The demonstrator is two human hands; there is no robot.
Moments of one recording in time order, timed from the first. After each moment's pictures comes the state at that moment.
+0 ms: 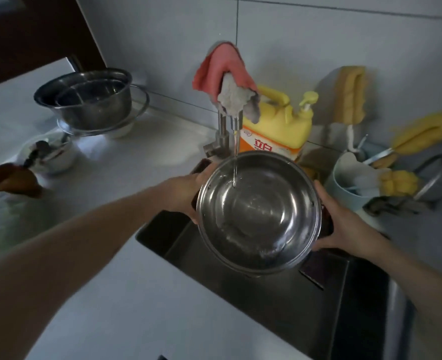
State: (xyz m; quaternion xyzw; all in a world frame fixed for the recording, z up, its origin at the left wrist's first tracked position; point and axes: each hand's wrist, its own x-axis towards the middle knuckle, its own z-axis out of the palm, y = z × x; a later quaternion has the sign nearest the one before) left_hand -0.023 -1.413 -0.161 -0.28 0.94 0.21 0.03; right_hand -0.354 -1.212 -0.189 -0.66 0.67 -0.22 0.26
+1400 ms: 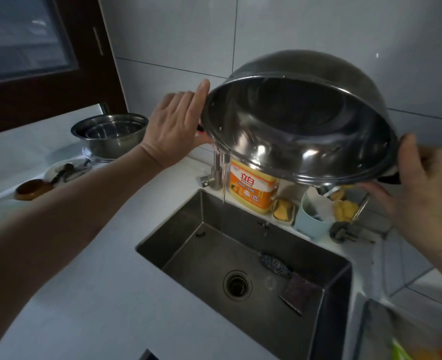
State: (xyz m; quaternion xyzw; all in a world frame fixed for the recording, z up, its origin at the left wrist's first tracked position) left_hand -0.037 -1.362 0.036 -0.21 0.76 -0.43 -0.45; right_hand -0.364 -1.121 0.008 -0.66 0.58 -0.31 -0.37
